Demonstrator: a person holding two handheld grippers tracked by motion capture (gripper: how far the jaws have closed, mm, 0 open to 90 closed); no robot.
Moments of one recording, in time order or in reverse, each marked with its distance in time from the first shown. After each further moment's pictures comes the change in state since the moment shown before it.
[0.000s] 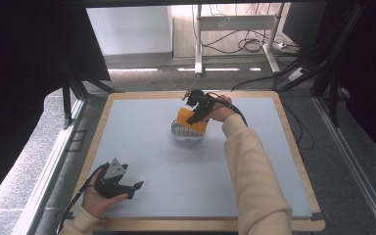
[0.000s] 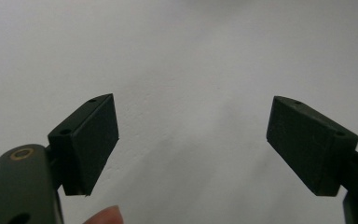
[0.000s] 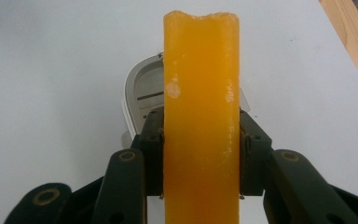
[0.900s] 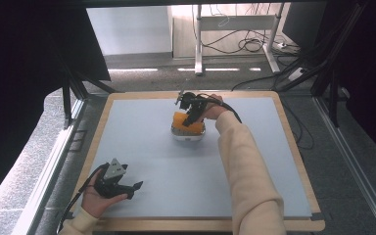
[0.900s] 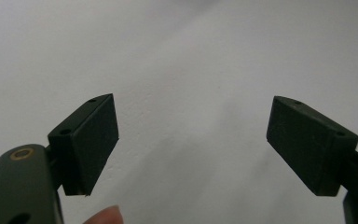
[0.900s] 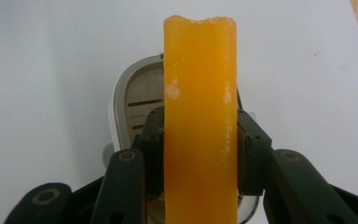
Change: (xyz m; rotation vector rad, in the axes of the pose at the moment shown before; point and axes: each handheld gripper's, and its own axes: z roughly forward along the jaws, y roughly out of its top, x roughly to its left) left arm 0.000 0.000 -0.001 0.001 0.001 0.005; right arm -0.006 0.015 0.032 0.066 0.034 -0.138
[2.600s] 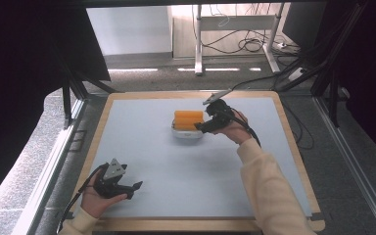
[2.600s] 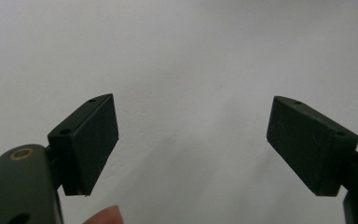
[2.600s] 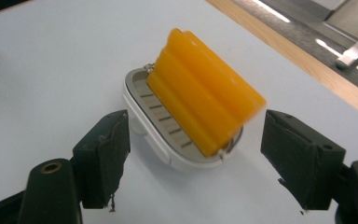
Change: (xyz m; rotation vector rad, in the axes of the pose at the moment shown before) left arm 0.001 -0.001 -0.001 -0.004 0.006 -0.003; right arm 0.053 -0.081 -0.054 -0.375 -0.246 0.408
